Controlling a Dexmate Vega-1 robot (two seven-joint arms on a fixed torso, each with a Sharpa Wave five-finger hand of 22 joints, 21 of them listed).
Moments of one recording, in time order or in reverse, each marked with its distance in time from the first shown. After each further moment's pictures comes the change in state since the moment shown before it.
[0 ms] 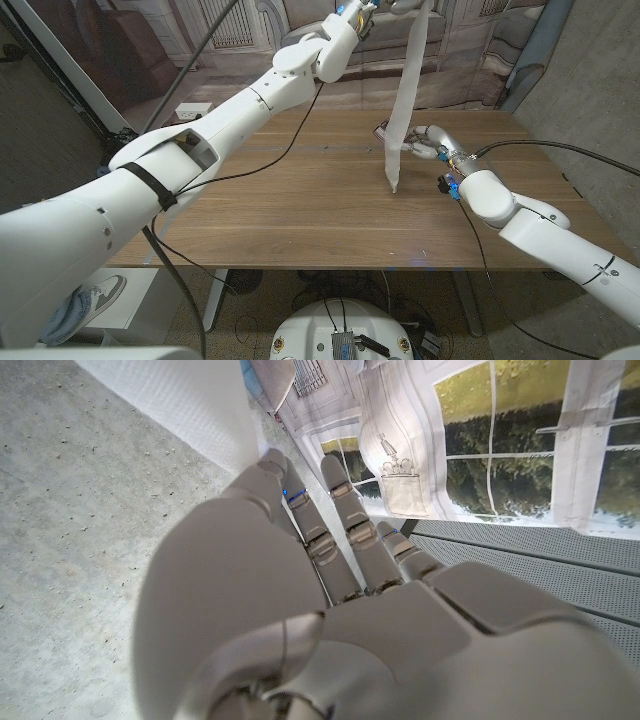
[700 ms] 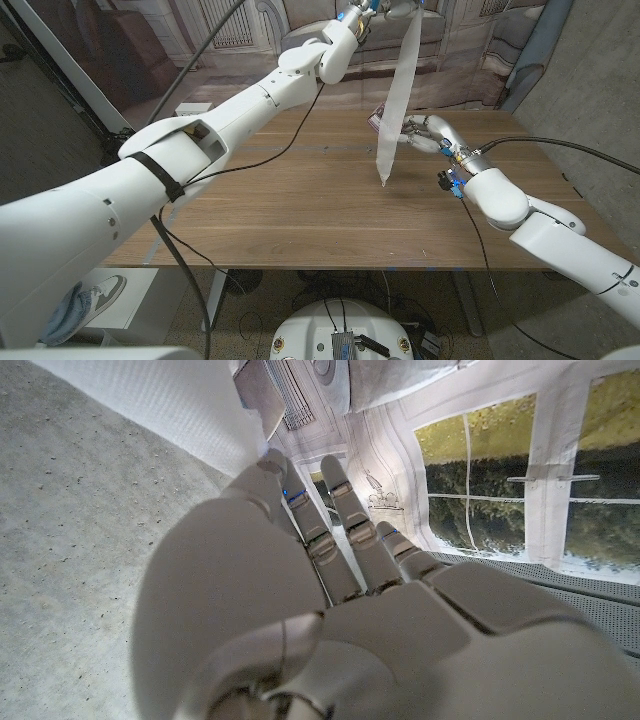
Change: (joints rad) left arm -0.047 -0.039 0.043 0.157 -0.034 -0.004 0.035; left_hand -0.004 -0.004 0.000 0.000 0.005 0.000 0.000 0.000 0.000 0.000 0.000 -0.008 0.021 0.000 0.000 0.000 0.005 0.000 0.000 0.000 0.000; right arm -0.093 0.005 0.098 -0.042 0.056 0.177 0.035; right_hand -0.001 0.001 0.000 0.000 -0.001 0.009 0.002 -0.003 0.001 0.015 0.004 0.000 0.000 0.019 -0.001 0.000 0.000 0.007 0.007 0.007 0.000
